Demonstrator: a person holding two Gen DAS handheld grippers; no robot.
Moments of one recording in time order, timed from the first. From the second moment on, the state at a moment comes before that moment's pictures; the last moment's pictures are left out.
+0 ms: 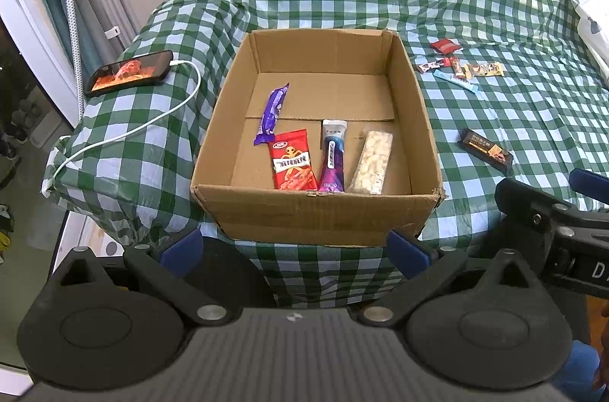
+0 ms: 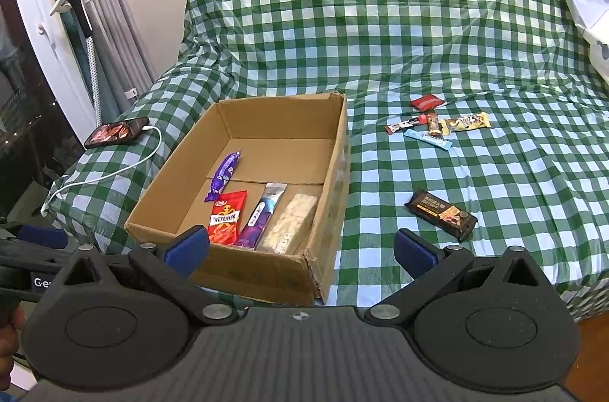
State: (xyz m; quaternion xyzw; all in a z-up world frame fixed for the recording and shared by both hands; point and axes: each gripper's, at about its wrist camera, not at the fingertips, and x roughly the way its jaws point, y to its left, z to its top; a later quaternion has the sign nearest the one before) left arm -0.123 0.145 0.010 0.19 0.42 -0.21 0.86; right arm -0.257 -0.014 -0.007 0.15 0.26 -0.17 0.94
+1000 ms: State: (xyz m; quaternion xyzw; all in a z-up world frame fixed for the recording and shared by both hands) left arm -0.104 0.143 -0.022 0.18 0.49 -0.22 0.82; right arm -0.242 -0.016 -0.023 0.15 0.31 -0.18 0.92
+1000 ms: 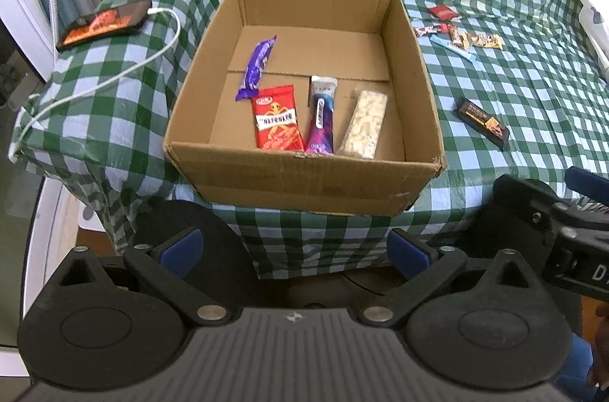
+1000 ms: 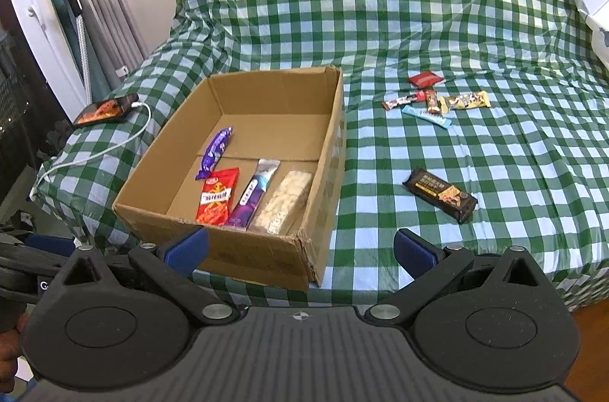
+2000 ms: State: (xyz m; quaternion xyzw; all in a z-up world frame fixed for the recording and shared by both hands) left arm -0.067 0.121 -0.009 0.15 0.47 -0.22 0.84; right arm -0.208 -0.022 -0.020 0.13 0.31 -0.16 0.93
